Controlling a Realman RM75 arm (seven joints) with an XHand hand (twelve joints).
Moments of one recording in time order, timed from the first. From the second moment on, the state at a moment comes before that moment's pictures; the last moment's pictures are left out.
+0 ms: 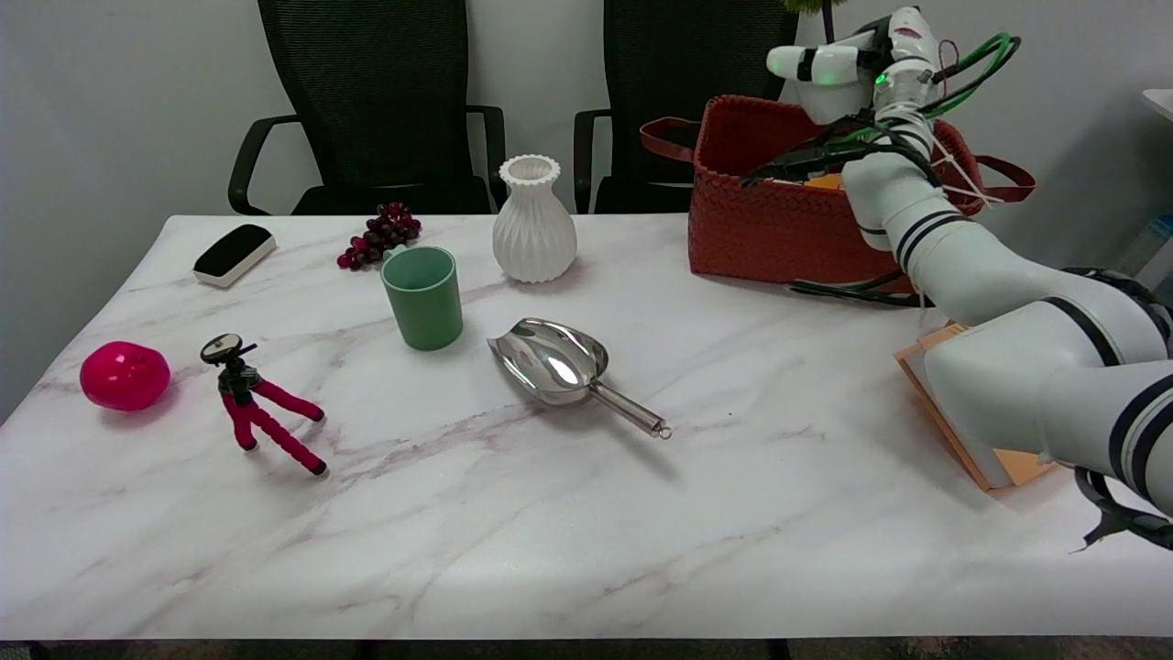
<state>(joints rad) 1.10 -1.14 -1.92 0.36 1.50 0.56 -0.23</state>
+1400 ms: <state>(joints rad) 1.03 -1.01 -1.92 0.26 1.58 0.56 -0.23</state>
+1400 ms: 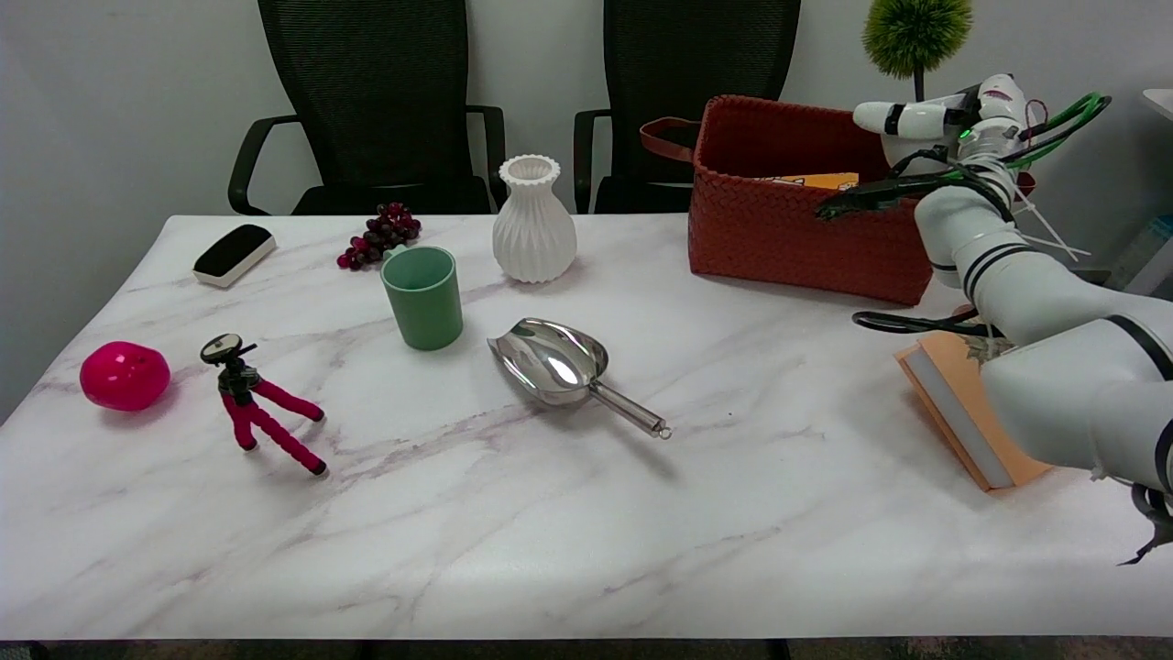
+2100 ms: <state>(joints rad) 1.01 -1.00 -1.92 0.26 1.60 0.56 -0.23</state>
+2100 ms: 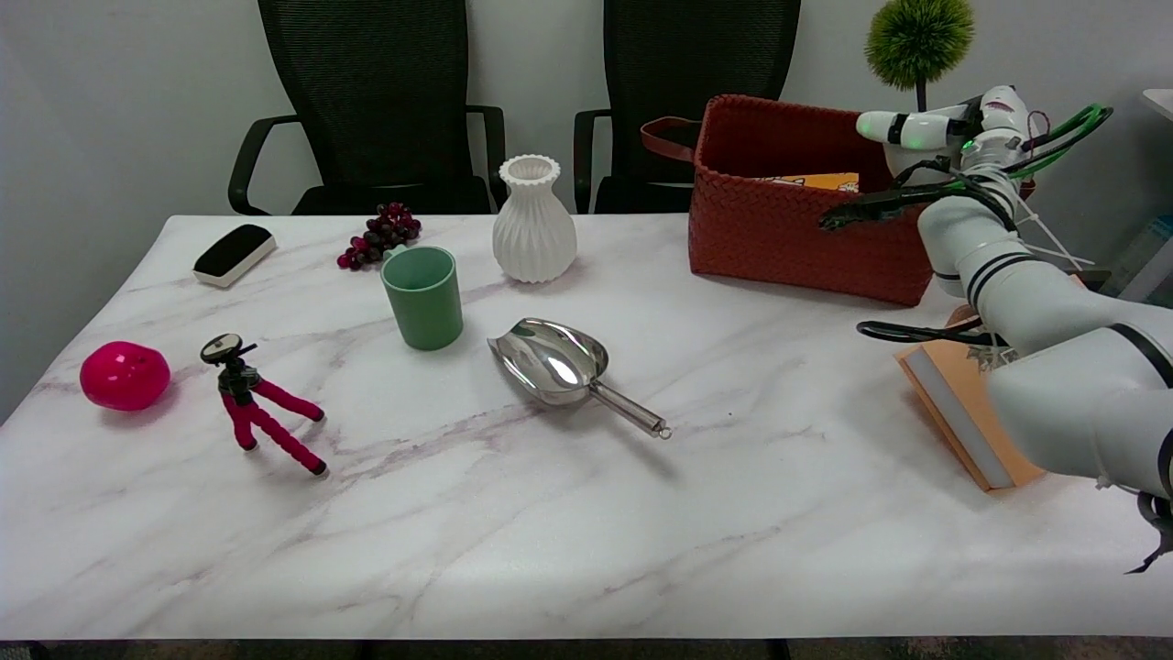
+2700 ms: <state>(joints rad) 1.00 -1.00 -1.93 0.30 1.60 0.56 -0.23</state>
